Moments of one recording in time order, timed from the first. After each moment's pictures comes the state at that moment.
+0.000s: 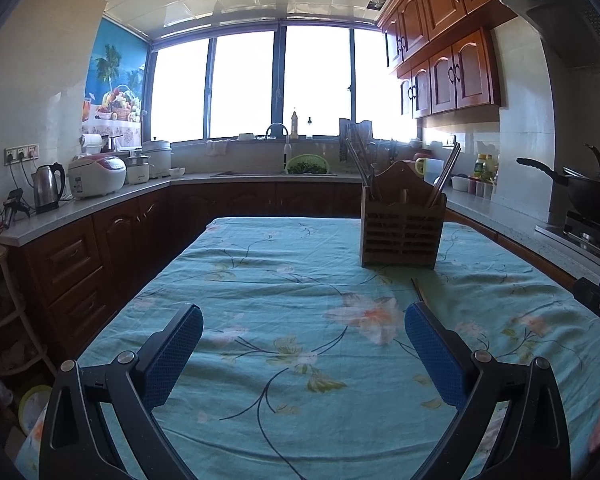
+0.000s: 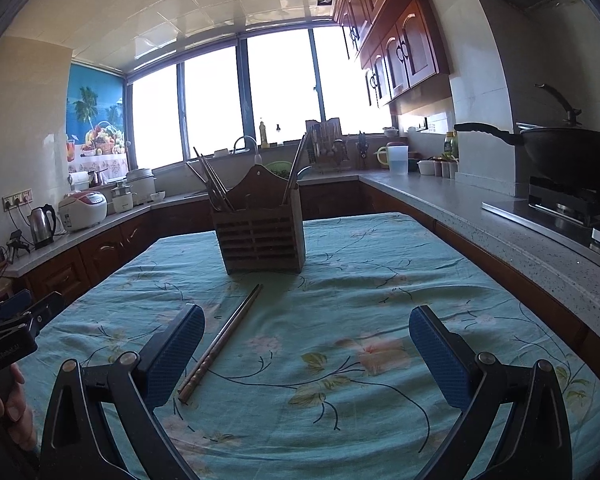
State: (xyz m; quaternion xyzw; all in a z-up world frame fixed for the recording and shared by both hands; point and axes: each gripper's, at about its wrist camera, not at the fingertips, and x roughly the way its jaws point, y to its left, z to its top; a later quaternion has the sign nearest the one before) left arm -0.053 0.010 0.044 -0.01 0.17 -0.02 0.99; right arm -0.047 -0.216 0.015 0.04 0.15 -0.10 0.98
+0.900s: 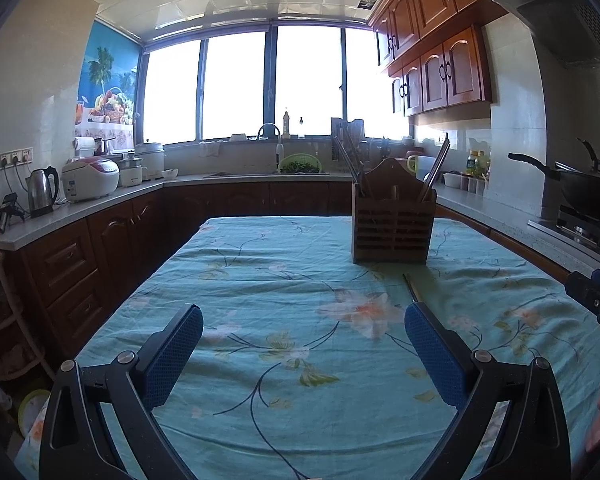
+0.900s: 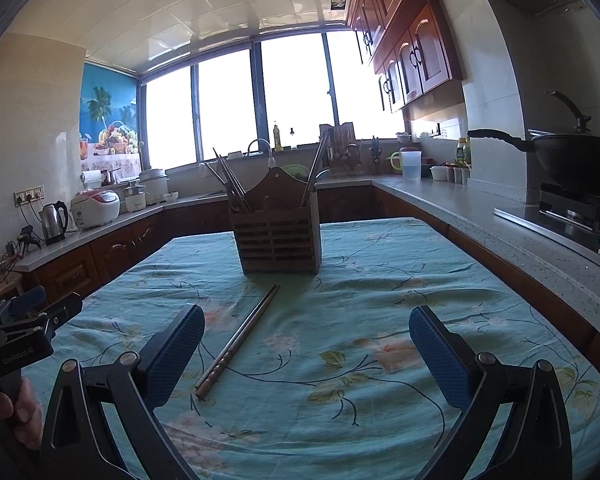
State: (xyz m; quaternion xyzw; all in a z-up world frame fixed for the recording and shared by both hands) left arm -0.060 0.003 0.041 0.00 0.17 -0.03 0.99; right arm -0.048 -0.204 0.017 0.03 0.14 -0.08 0.99
